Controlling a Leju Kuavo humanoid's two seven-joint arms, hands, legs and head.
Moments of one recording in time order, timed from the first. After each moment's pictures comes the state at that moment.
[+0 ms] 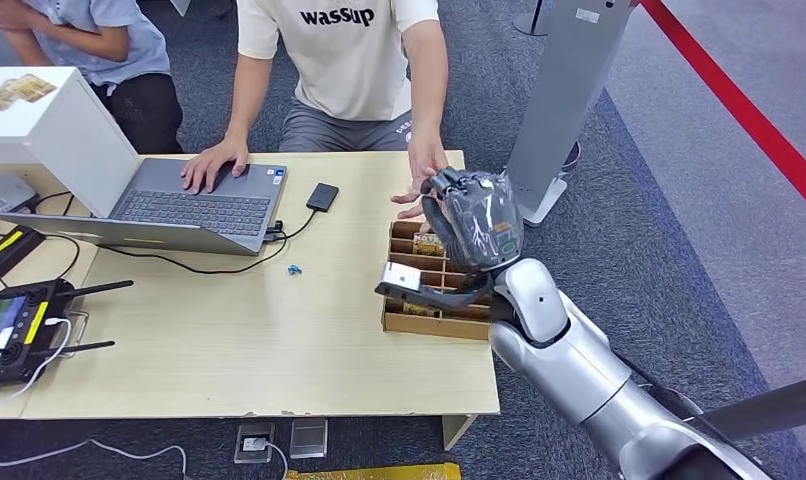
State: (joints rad) left arm -0.09 0.00 -0.66 -0.20 1.30 0.31 0.01; right arm -0.67 -0.13 0.75 -1.20 1.14 -0.55 0.09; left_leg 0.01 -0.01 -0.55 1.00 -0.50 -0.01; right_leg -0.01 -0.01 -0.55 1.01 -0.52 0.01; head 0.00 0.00
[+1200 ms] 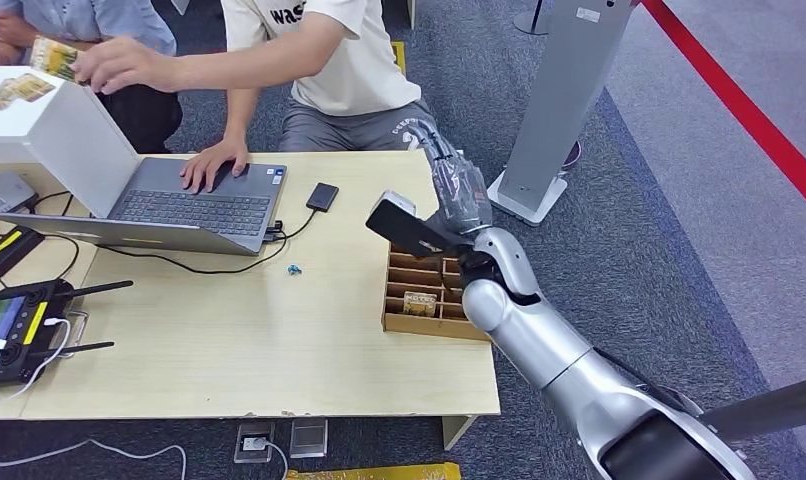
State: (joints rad) left arm -0.09 0.00 -0.67 -0.20 1.36 0.41 0.04; right arm -0.74 0.01 0.71 -1.00 0.60 -0.32 0.02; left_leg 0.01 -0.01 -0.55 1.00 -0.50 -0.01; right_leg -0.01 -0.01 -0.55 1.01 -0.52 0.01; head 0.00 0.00
